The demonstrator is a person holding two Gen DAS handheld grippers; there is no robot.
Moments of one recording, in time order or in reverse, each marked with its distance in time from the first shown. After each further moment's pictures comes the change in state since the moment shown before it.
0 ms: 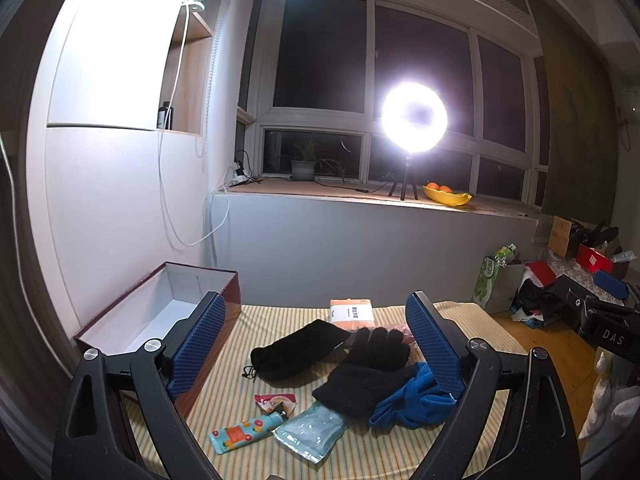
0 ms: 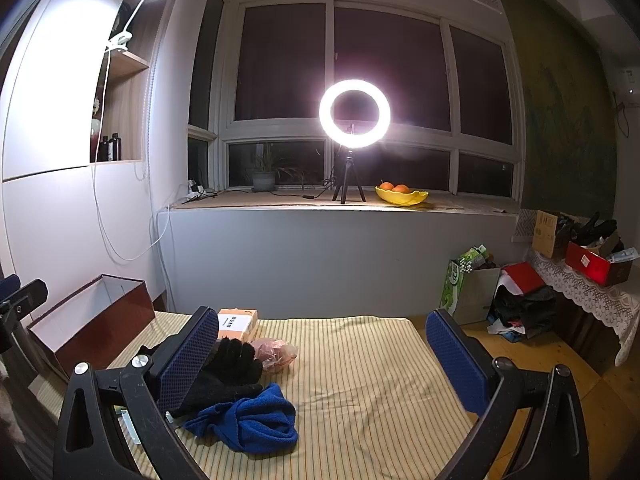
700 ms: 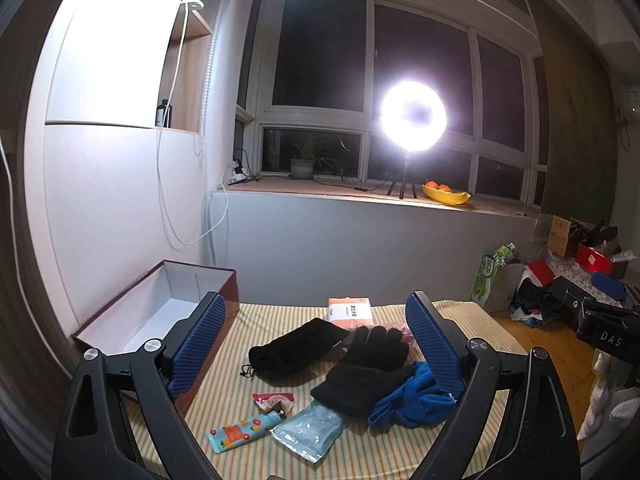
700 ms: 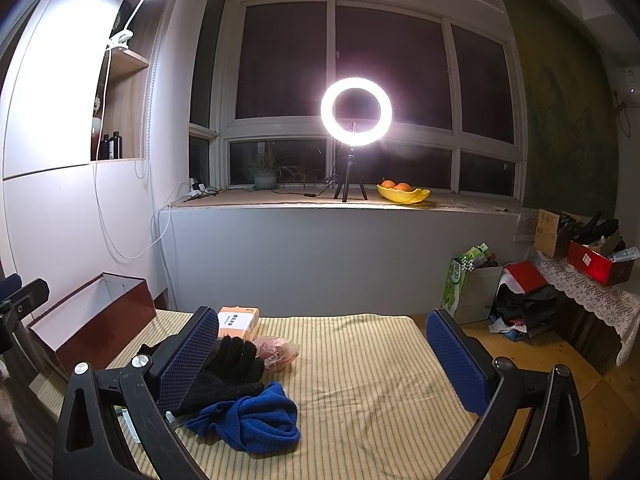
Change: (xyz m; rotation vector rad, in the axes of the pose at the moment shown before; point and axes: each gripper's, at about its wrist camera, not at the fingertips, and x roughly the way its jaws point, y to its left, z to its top) left arm 0.000 0.000 0.001 0.001 0.002 0.001; right arm 0.005 0.002 -0.001 0.000 0.002 0.006
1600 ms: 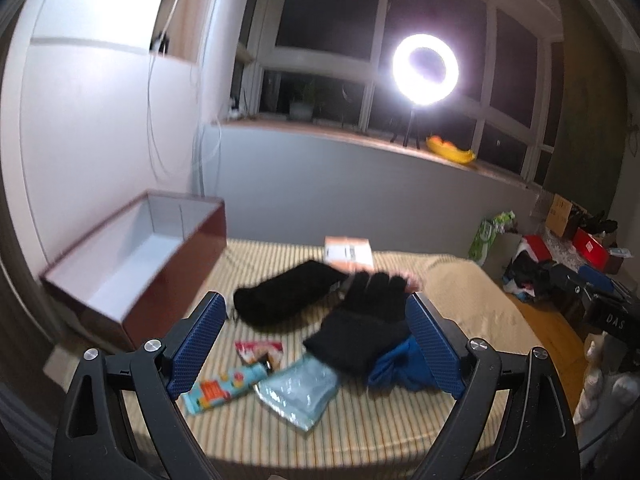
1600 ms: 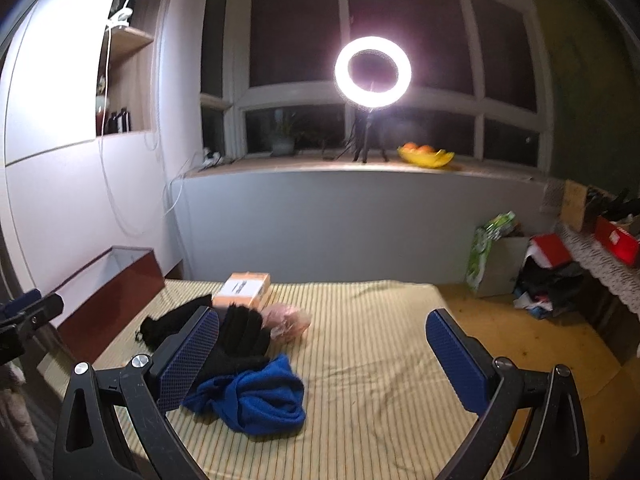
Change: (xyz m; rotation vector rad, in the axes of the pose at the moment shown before) left arm 0.041 0.011 -0.043 -0.079 0.222 -0.046; right arm 0.050 -0.015 -0.033 0.002 0.139 0.125
